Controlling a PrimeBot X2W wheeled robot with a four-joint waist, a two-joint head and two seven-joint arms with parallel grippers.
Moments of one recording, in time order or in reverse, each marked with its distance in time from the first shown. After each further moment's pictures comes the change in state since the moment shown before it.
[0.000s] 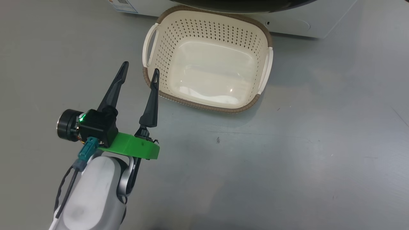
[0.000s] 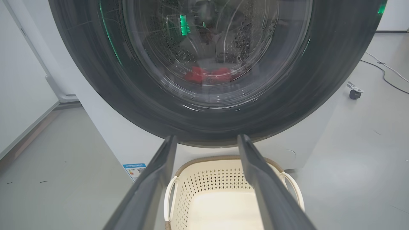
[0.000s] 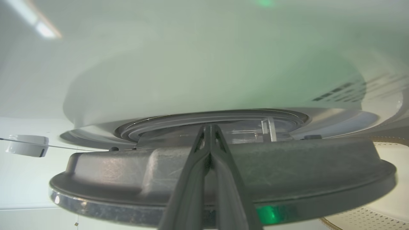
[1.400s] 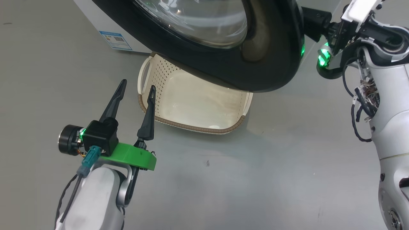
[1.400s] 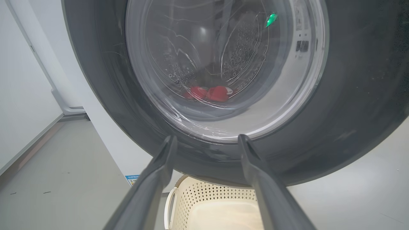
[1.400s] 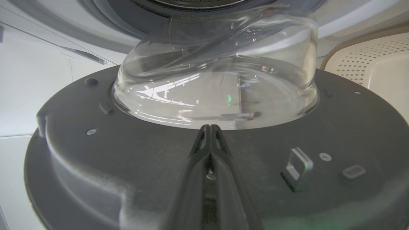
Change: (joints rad) left arm 0.041 -0.003 0.018 0.058 0.022 -0.005 0.000; right arm 0.215 0.107 0.106 0.066 0.091 0.135 0.241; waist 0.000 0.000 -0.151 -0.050
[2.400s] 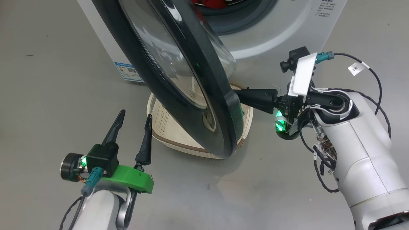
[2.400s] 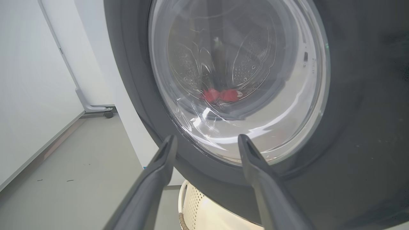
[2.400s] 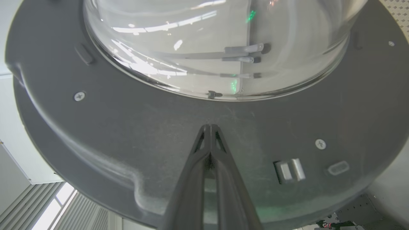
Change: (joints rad) left arm 0.117 0.000 0.022 0.038 0.009 0.007 0.000; right arm 0.248 0.085 0.156 -0.057 0.078 0.051 0.134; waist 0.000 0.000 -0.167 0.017
